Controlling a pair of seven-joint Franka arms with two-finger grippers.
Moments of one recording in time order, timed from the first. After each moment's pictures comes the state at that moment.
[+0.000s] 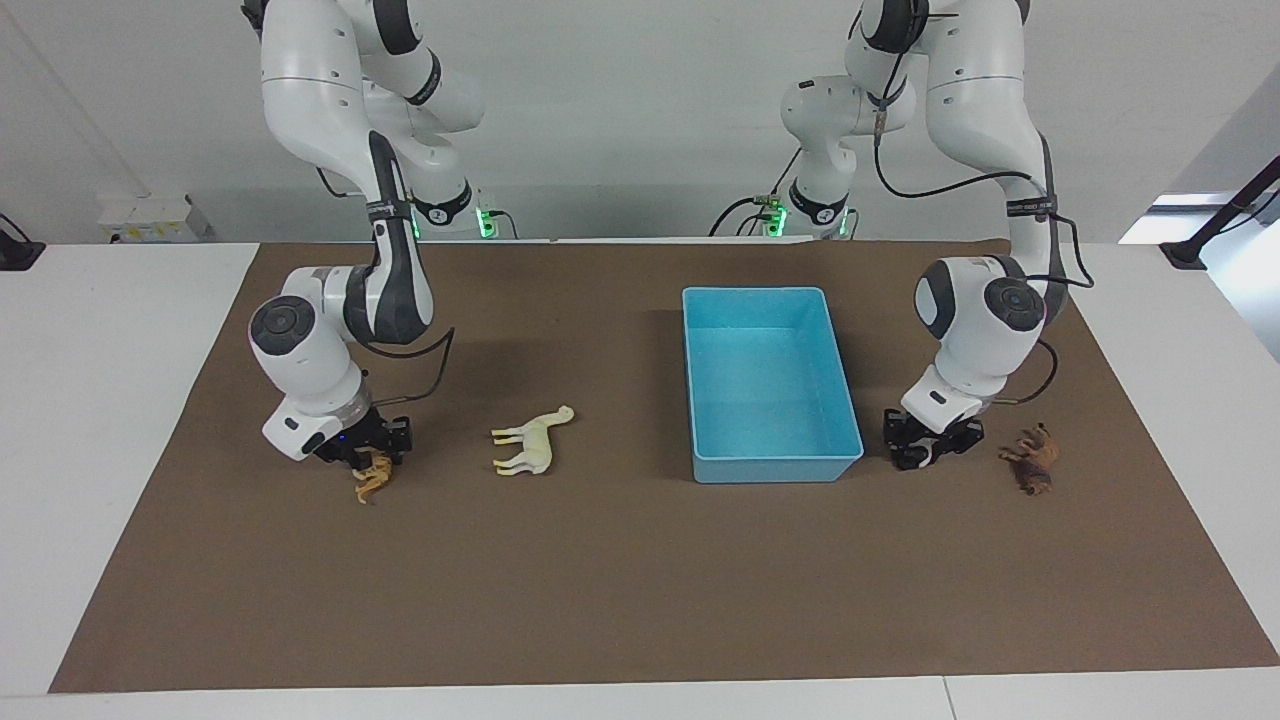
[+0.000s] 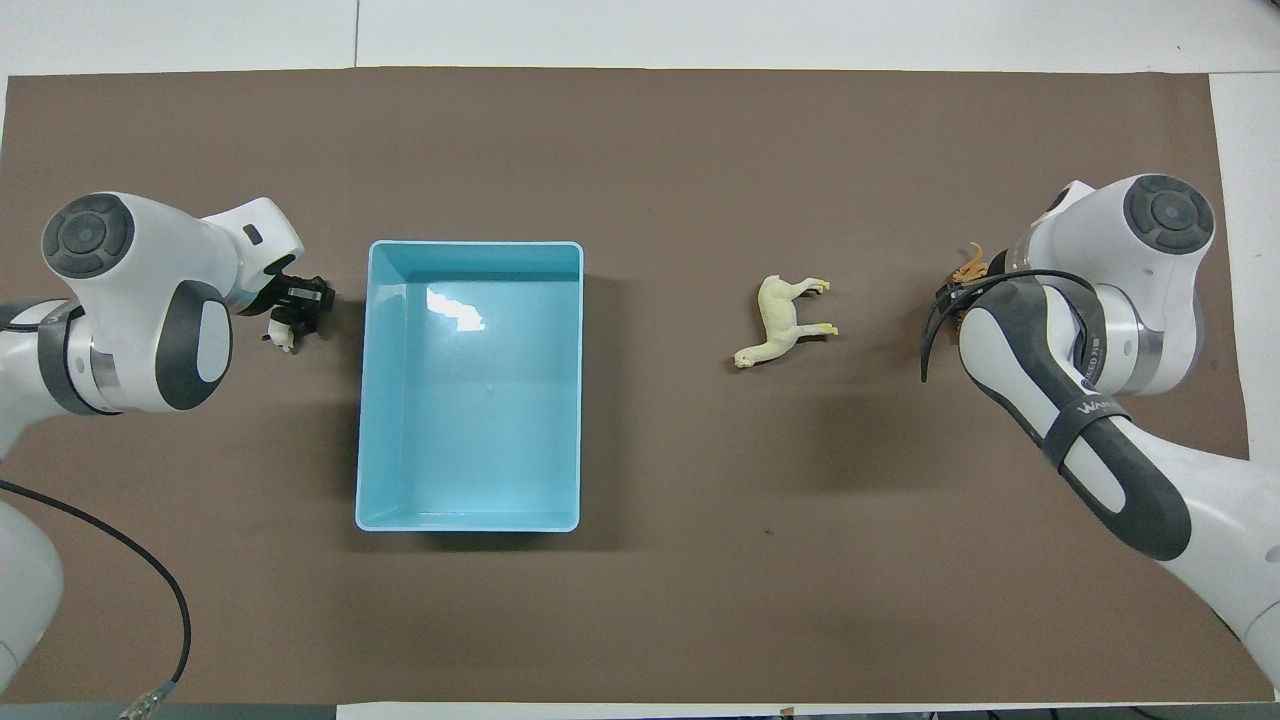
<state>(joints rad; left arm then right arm) 0.01 0.35 -0.07 -1.97 0.05 2.40 0.18 0.03 0.38 -0.06 -1.94 -0.01 2.34 -0.14</state>
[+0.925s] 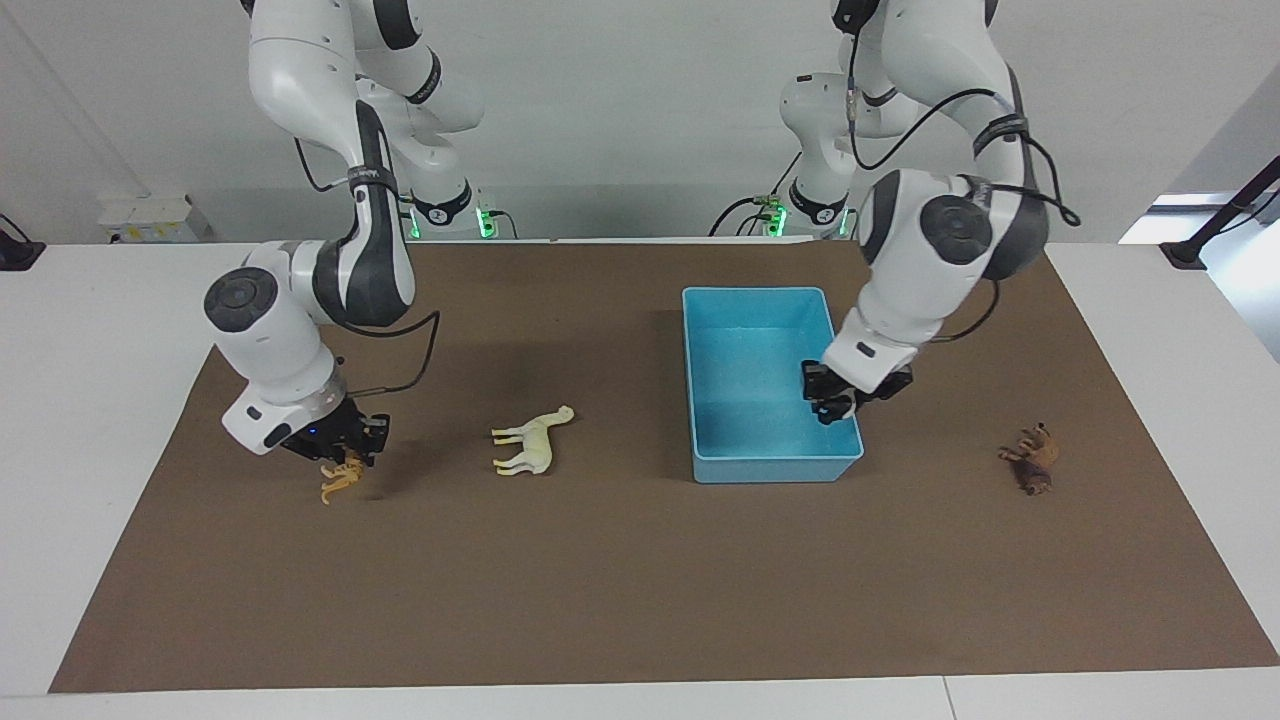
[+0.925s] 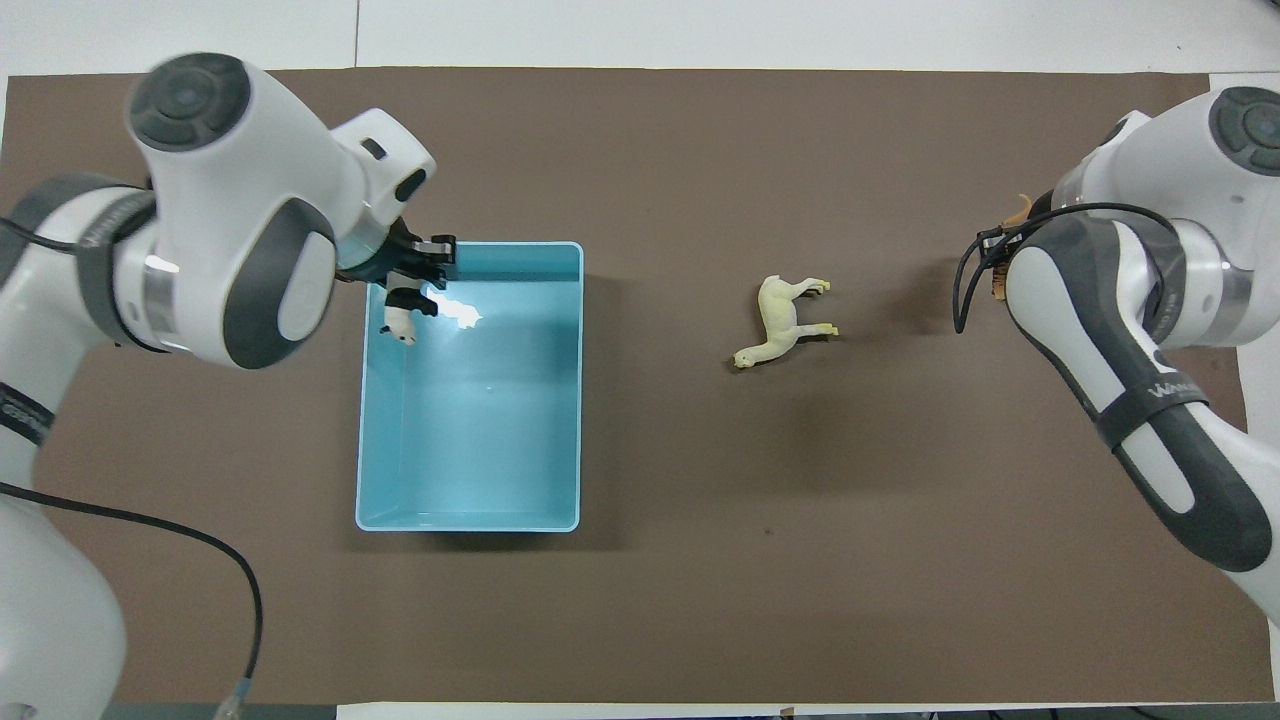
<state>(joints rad) -0.27 0.29 -0.12 -1.70 -0.02 1.96 -0.29 0.03 0.32 -0.06 -1.72 0.00 2.07 -0.13</state>
